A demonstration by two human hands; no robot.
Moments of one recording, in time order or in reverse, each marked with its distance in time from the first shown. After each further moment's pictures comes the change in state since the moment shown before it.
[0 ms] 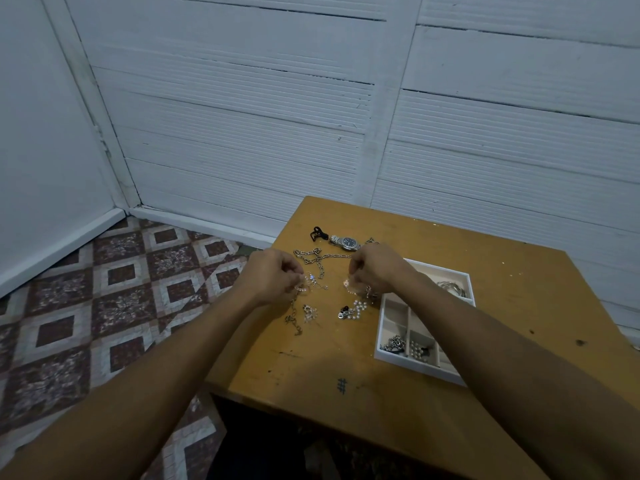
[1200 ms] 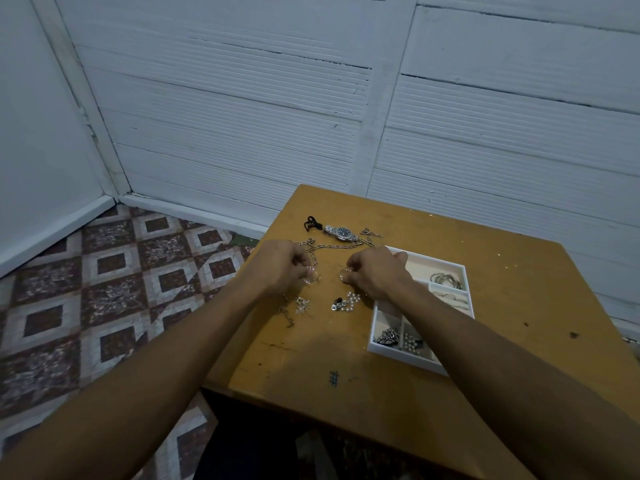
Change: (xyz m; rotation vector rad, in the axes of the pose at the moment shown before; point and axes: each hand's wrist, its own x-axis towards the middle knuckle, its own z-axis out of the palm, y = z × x) left_hand 0.013 0.013 0.020 0.124 -0.068 0.075; right_hand -0.008 0.016 0.024 -0.131 0.098 0.078
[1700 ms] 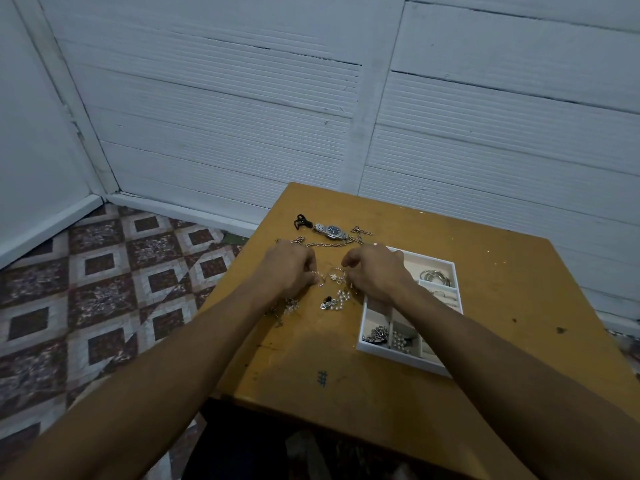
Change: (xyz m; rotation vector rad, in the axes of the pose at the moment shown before) left_hand 0.021 0.017 0.026 0.221 -0.068 0.029; right_hand -0.012 0.011 -0.006 0.134 0.086 -0.031
